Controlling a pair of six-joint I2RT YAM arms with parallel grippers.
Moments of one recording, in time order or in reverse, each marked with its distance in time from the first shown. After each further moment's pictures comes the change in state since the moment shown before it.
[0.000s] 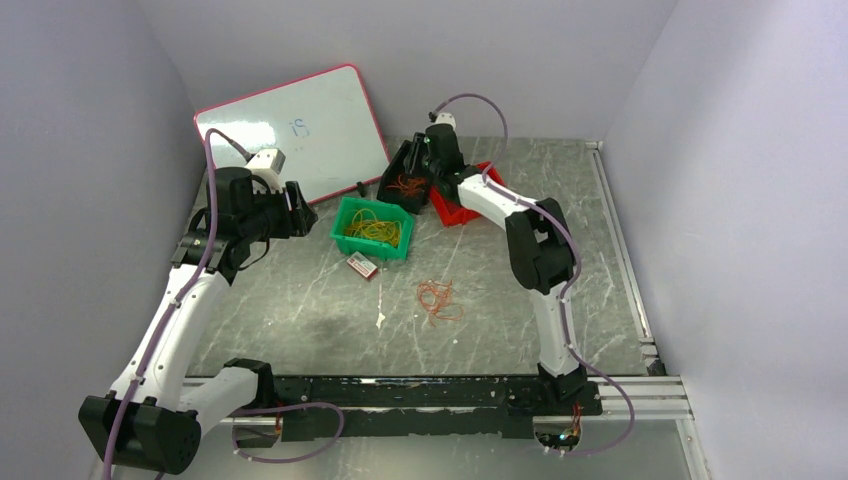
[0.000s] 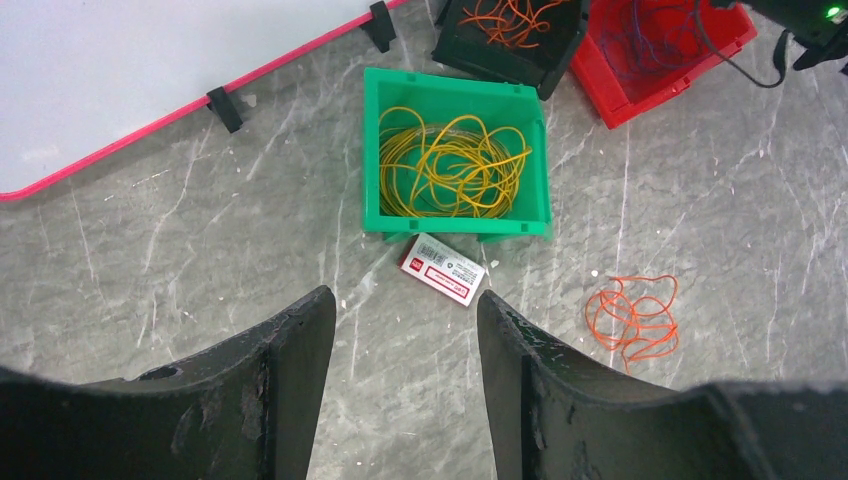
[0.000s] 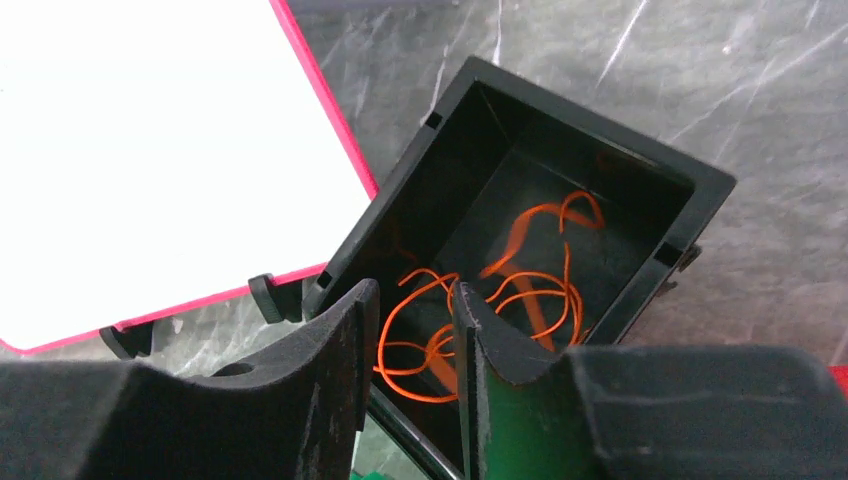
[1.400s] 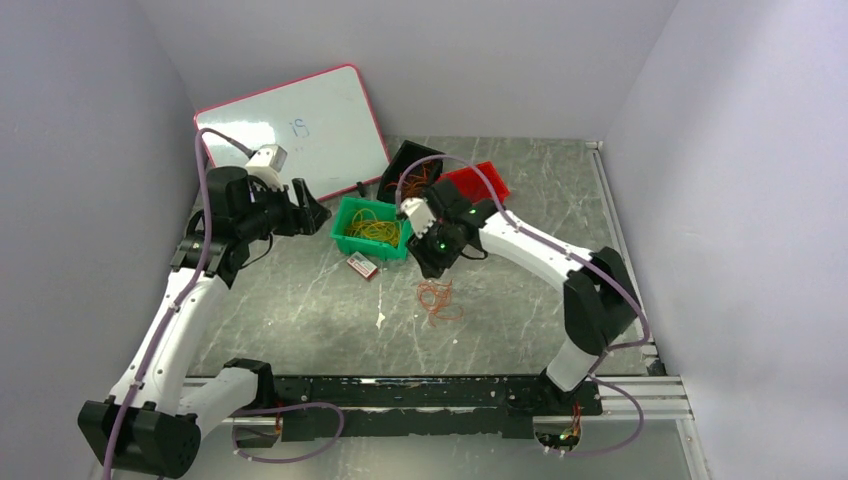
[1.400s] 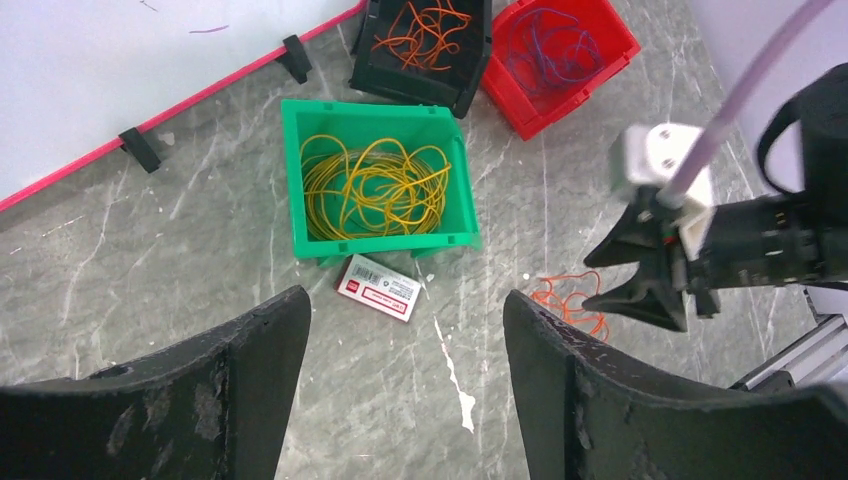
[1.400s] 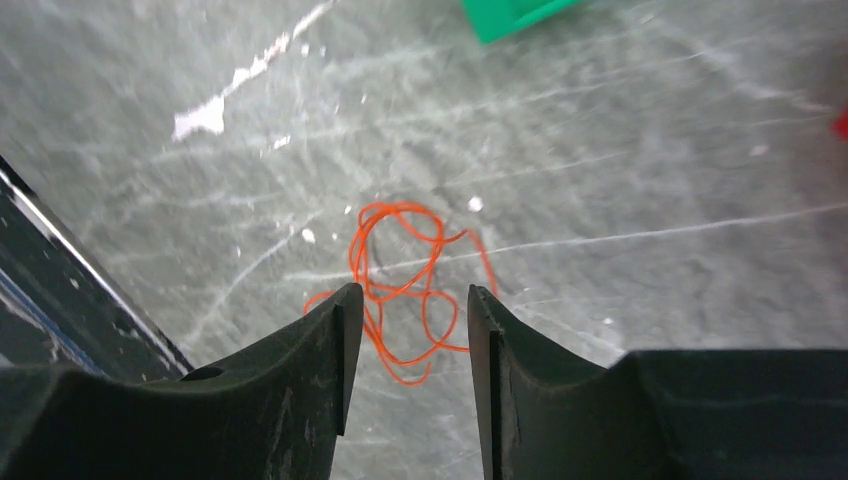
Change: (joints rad) left arm 0.001 -0.014 -0.013 0.085 0.140 -0.053; right arm 0.171 -0.567 -0.432 -0.763 -0.315 -0.651
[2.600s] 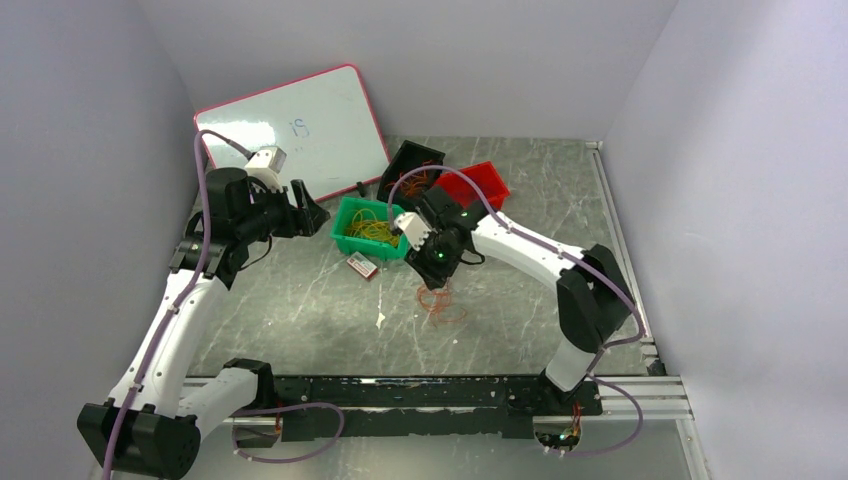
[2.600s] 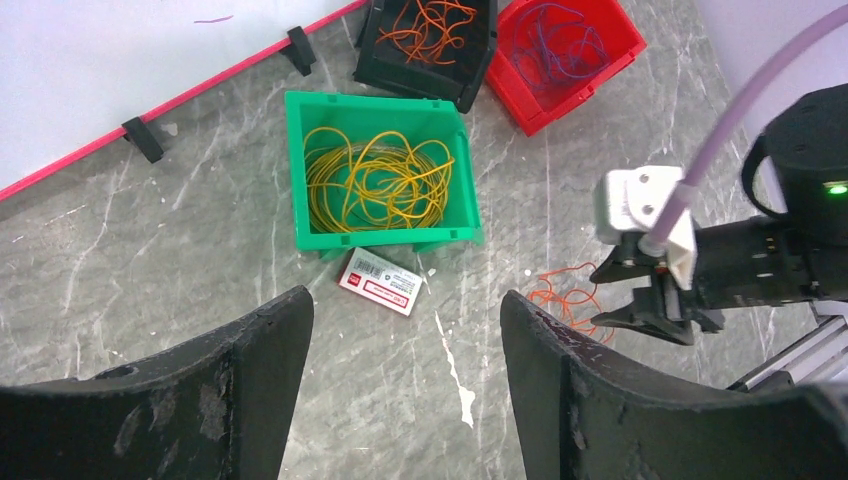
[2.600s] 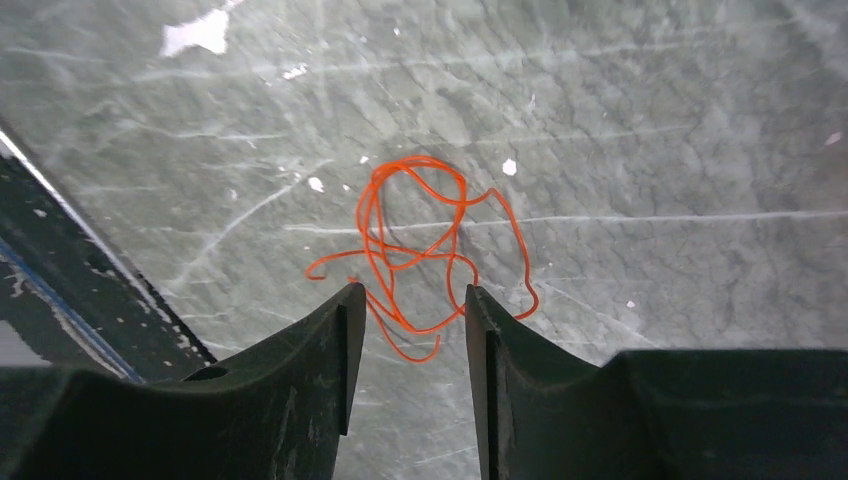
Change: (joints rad) left arm 0.000 -0.013 0.000 -0.026 -0.010 -0.003; right arm 0.056 0.075 0.006 -0.125 0.016 -0.111
